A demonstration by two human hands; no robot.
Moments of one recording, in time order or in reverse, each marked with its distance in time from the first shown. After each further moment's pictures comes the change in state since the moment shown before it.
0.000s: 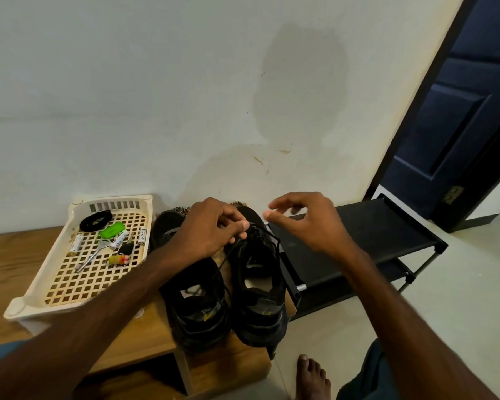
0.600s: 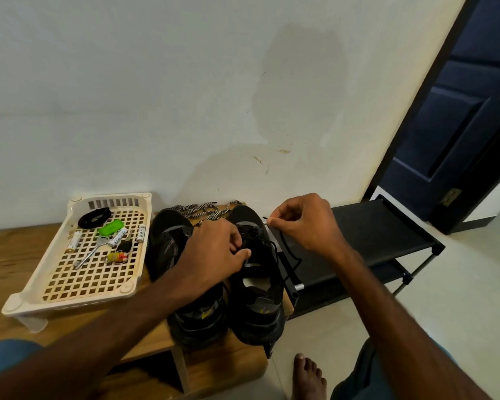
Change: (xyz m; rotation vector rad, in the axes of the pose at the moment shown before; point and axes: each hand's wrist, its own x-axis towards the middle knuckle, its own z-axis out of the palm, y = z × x) left_hand -0.022 0.004 0.029 0.380 0.081 -0.111; right_hand 0.003 0.004 0.008 0.018 0.040 0.036
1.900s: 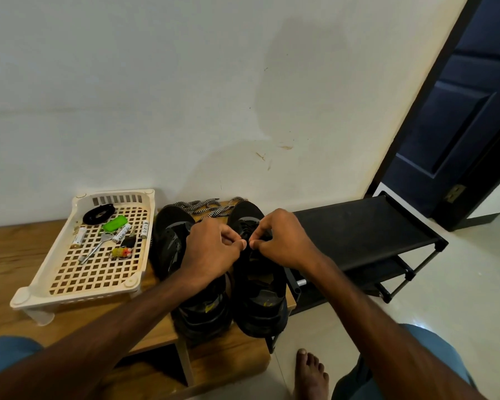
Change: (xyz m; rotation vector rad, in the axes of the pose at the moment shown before) left_hand -0.006 -0.007 0.010 -0.274 0.074 -0.180; right_hand -0.012 -0.018 0.043 -0.161 -0.223 0.026
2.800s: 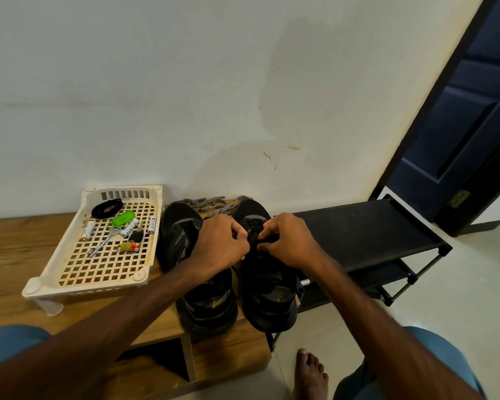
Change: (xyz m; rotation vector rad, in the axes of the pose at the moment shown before) left_hand 0.008 -0.003 0.000 -0.071 -0.063 0.026; right_hand 0.000 0.002 0.003 -0.008 -0.064 0.069
